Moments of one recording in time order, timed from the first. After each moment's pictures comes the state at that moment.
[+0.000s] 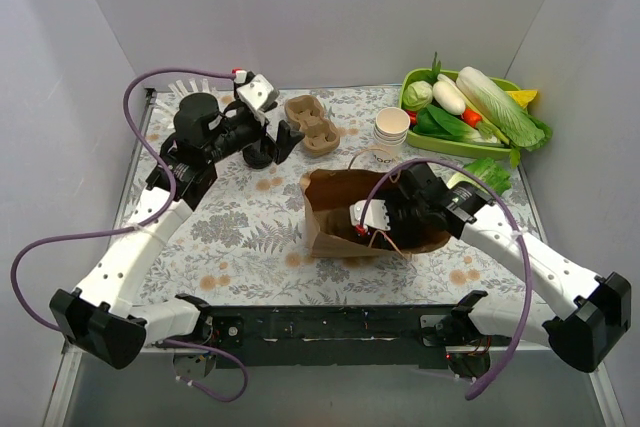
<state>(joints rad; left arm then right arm) -0.43 1.17 1.27 -0.22 0.48 0.20 0.73 1.15 1.01 -0.92 -0.20 -1.03</state>
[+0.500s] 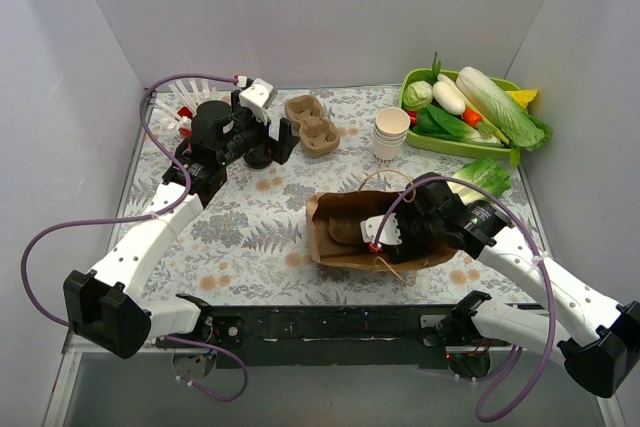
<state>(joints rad) -0.41 1.24 1.15 -0.14 0.26 0.05 0.73 0.96 0.88 -0.88 -0.20 -1.11</state>
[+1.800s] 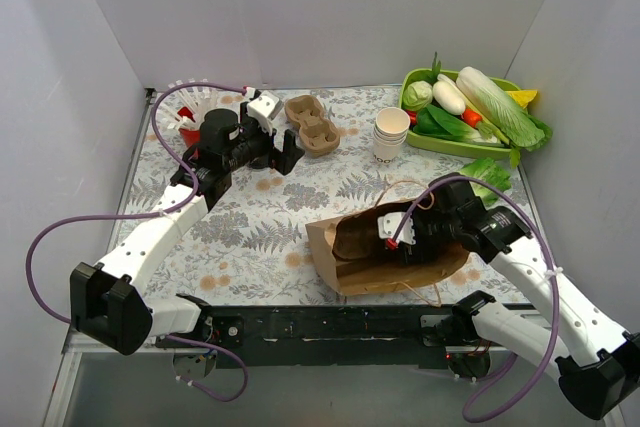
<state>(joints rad) -0.41 1.26 1.07 -0.10 0.33 0.05 0.58 0.85 0.84 -0.92 -0.41 -1.11</state>
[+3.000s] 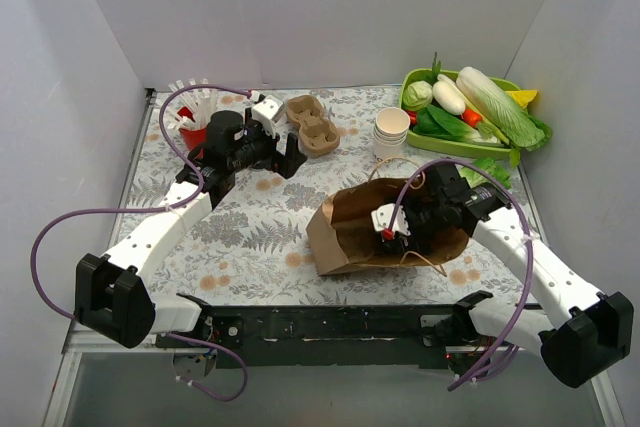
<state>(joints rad) -0.41 1.29 1.05 -0.10 0.36 0.02 0.50 1.09 0.92 -0.98 -0.56 -1.27</state>
